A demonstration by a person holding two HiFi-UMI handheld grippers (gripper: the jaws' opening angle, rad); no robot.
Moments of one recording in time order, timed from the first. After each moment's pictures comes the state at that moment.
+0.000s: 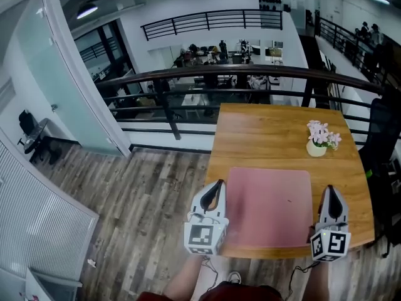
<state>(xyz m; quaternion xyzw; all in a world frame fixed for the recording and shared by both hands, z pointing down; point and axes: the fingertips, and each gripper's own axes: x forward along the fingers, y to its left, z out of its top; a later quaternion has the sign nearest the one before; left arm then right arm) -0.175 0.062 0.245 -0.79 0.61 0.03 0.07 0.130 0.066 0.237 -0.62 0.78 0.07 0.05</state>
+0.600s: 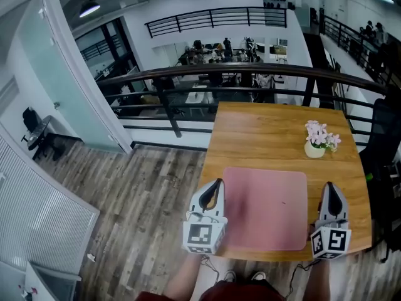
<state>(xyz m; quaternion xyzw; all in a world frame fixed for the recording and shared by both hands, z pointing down) -0.133 0.044 0.249 -0.78 0.62 0.01 0.07 0.171 0.034 0.240 -0.61 0.79 0.07 0.04</state>
